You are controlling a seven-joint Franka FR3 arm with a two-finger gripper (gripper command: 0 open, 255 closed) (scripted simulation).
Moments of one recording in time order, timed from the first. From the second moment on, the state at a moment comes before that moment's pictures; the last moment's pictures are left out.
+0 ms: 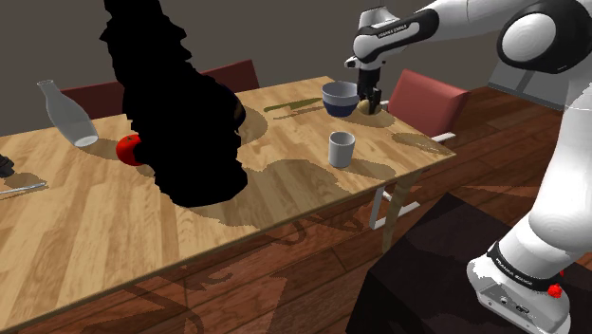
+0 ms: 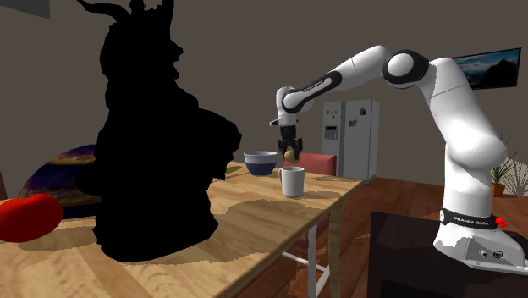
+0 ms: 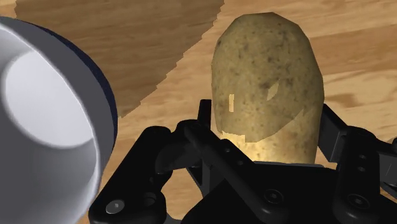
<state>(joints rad) -0.16 0.38 -0.07 -1.60 -0.07 1.91 -1.35</state>
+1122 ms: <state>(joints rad) -0.16 0.44 -0.06 -1.69 -0.07 2.06 -1.34</state>
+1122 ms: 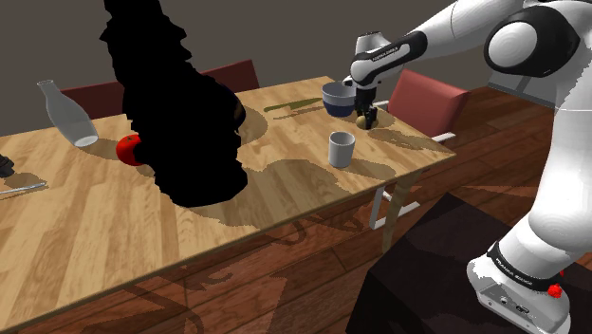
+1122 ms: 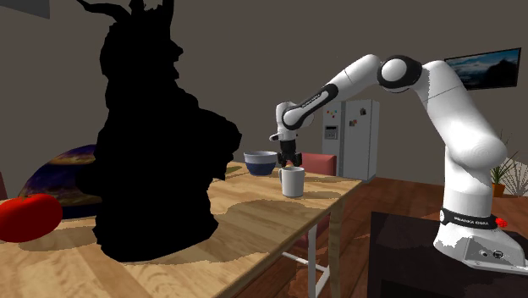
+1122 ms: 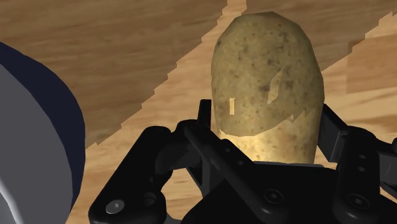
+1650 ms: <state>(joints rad) -0.16 0.44 -0.06 -1.69 -0.07 2.06 -1.34</state>
